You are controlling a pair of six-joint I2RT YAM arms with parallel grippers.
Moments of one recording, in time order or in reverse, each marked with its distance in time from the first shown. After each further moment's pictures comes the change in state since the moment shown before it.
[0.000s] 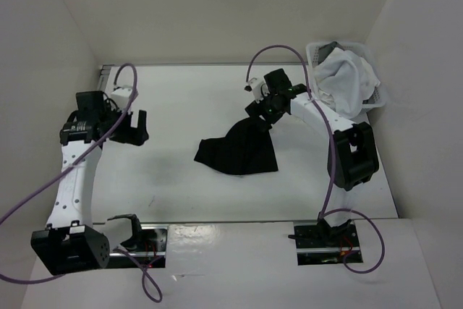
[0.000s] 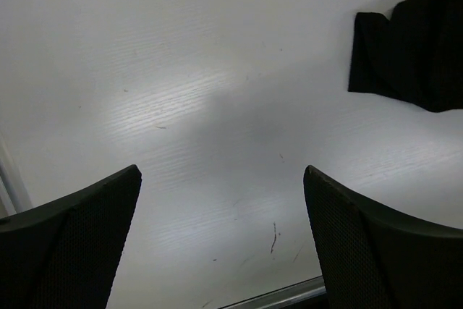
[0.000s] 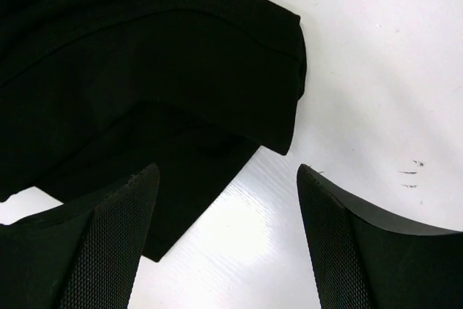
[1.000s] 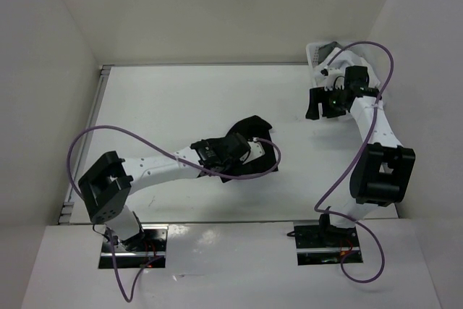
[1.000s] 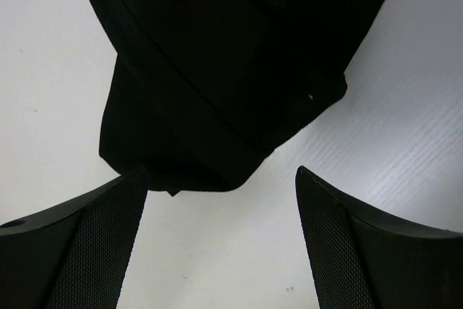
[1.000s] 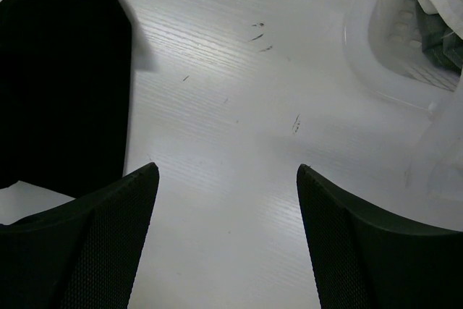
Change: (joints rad) left arm -1.212 0.508 0.010 0.348 -0.671 -0.037; right arm -0.554 -0.206 -0.112 -0.034 -0.232 0.085
